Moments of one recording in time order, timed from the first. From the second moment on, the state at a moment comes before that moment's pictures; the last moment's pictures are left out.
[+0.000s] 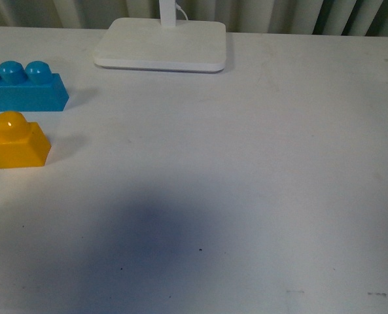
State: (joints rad) left arm 0.00 0.00 0.01 0.00 0.00 0.00; right arm -0.36 1.59 0.89 -0.16 -0.10 -0.38
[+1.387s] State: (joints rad) left arm 0.00 0.00 0.01 0.00 0.00 0.00; right arm -0.49 1.85 1.08 -0.22 -0.18 -0.47
